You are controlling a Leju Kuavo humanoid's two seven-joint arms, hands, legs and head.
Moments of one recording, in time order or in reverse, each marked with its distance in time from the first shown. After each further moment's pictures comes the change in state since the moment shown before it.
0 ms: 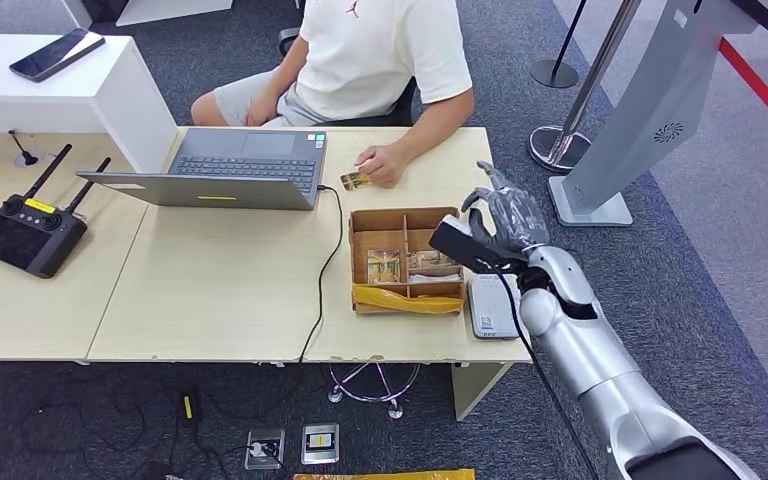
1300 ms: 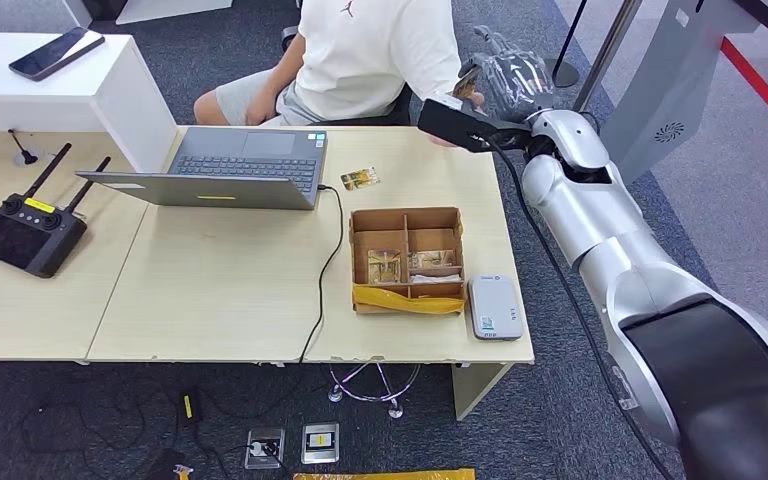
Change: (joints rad) left arm -0.040 0.002 -0.086 0.000 0.000 -0.031 0.024; right arm -0.530 0.137 0.045 0.501 0.122 -0.020 -0.117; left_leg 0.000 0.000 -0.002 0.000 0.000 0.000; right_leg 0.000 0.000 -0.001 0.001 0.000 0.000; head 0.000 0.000
